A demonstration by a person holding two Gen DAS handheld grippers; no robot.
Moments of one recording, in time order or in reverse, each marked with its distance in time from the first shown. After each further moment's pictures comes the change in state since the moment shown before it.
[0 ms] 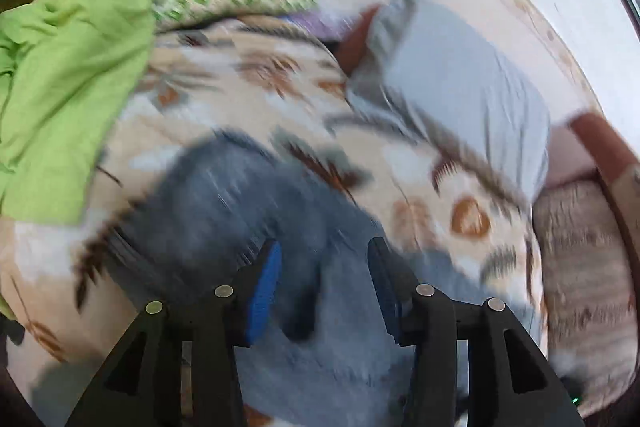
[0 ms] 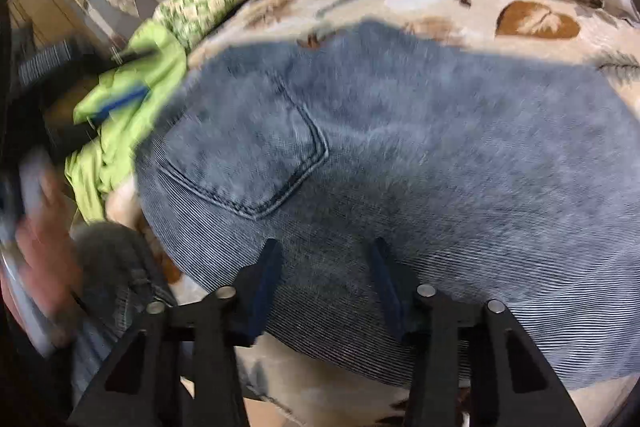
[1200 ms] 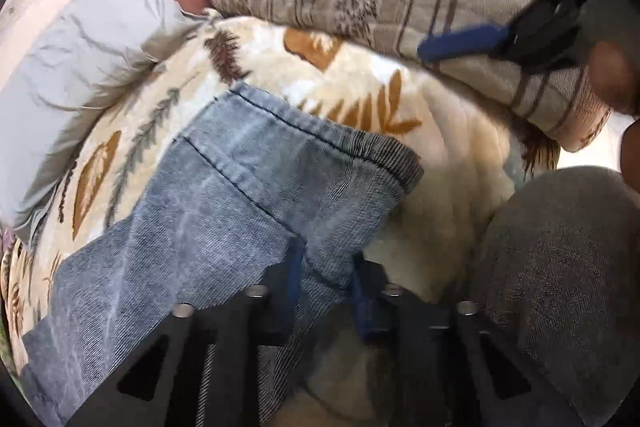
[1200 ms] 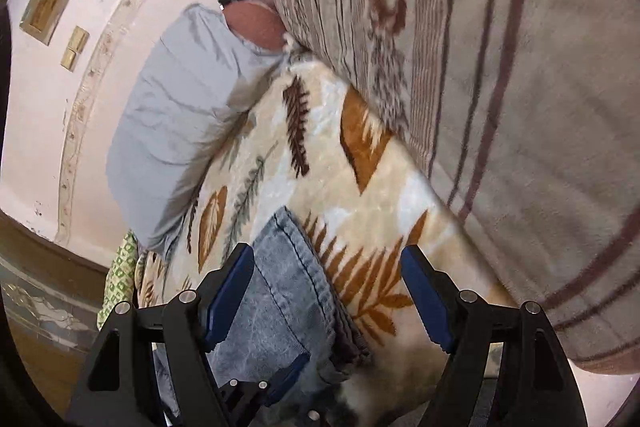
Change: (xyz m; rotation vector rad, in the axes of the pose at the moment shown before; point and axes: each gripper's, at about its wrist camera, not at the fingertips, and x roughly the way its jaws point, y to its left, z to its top) left arm 0.106 -0.354 -0.227 1.204 0.244 -0.234; right arm -0.240 -0.327 -0.071 0.860 -0.469 -0.174
